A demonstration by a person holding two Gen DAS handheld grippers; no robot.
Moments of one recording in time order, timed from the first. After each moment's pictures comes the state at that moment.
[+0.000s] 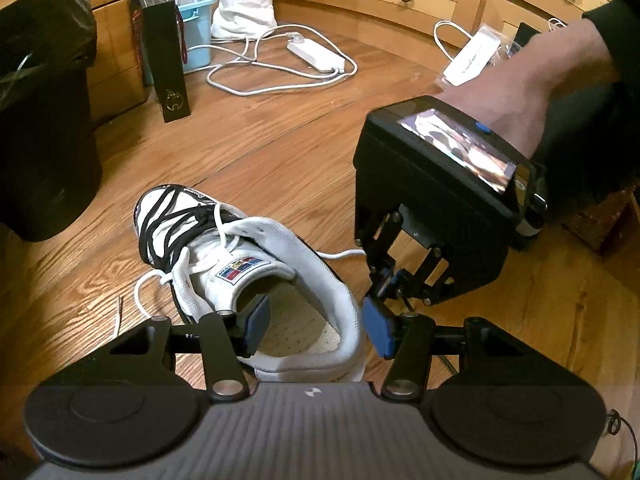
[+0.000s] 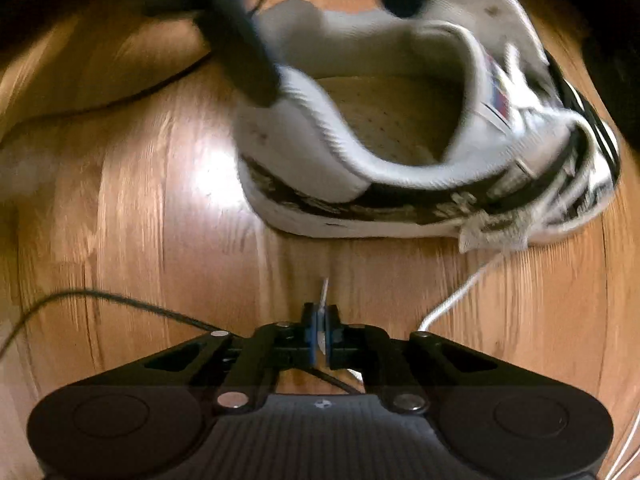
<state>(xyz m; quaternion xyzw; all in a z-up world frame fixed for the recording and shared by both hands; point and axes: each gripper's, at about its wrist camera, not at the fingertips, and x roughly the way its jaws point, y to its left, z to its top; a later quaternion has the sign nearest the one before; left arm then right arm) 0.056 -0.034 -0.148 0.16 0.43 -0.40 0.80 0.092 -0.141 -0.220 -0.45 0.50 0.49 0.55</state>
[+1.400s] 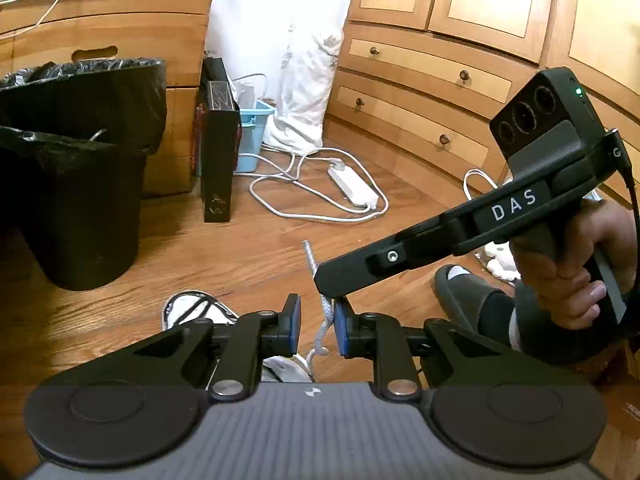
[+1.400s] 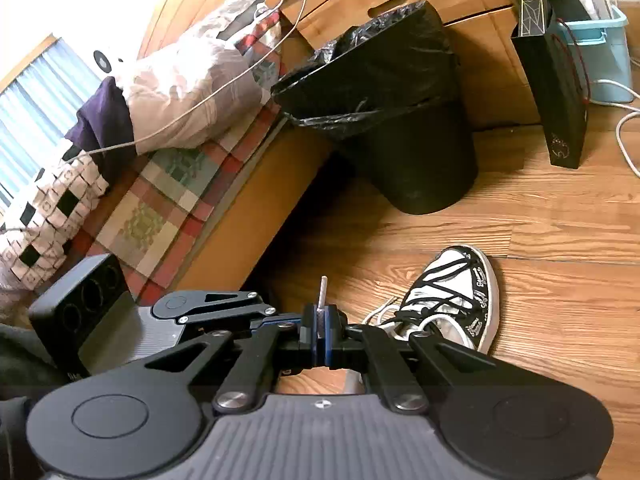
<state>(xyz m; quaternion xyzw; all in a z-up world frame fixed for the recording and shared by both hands) 0.073 -0.019 -0.096 0.01 0.30 -0.35 0.88 0.112 -0.228 -0.068 0.17 0.41 0.40 0.80</state>
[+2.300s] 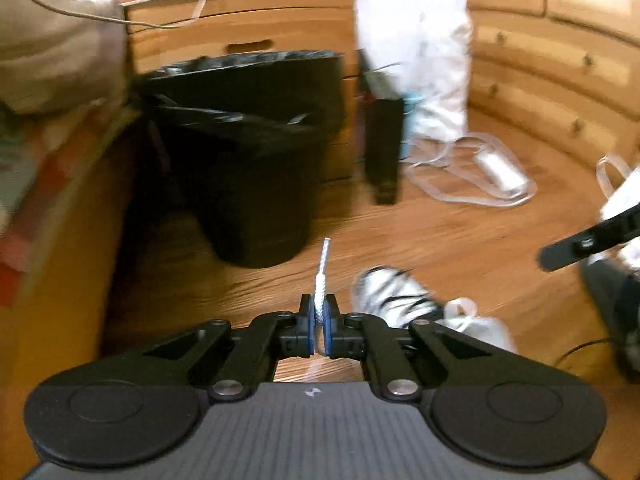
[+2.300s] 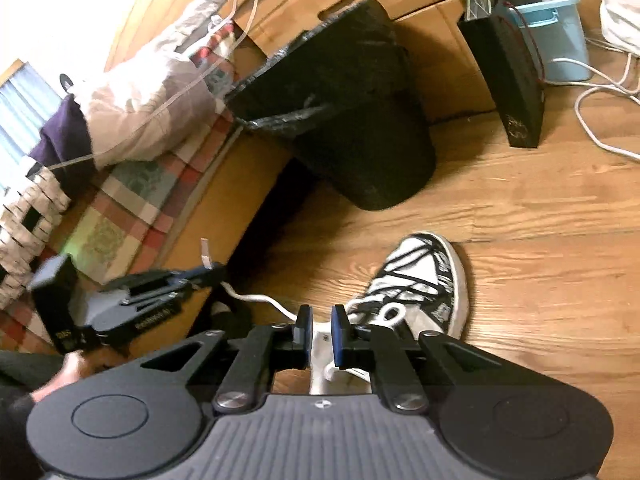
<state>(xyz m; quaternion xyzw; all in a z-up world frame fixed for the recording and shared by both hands) 0.084 0.061 -0.102 0.12 0.32 -0.15 0.93 0.106 -0.238 -0.101 0.19 0.42 0.33 0.82</state>
